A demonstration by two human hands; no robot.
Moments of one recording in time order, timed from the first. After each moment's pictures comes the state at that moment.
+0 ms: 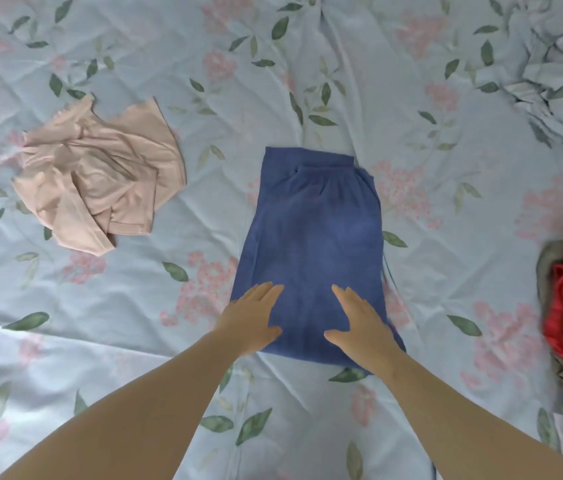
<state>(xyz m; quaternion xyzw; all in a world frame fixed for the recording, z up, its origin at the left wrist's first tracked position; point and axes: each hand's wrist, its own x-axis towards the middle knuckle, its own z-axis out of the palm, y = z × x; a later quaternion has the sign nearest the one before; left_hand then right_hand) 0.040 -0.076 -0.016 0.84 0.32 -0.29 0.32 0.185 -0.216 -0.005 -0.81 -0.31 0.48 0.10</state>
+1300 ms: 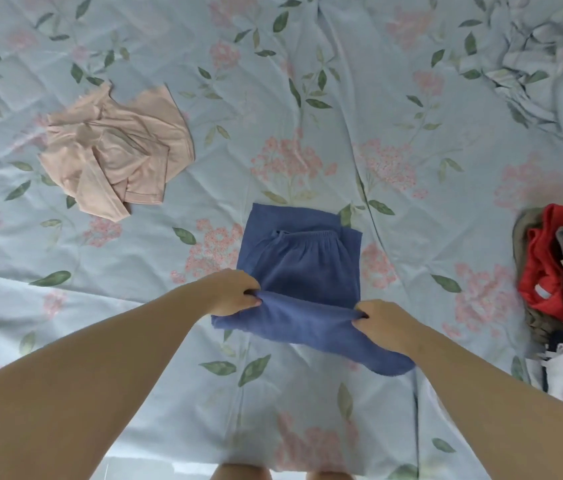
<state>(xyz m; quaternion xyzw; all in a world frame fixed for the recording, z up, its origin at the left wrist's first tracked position) 0.004 -0.086 0.041 0.85 0.24 -0.39 0.27 0.181 -0.277 0.030 -0.78 -0.38 0.50 -0.06</state>
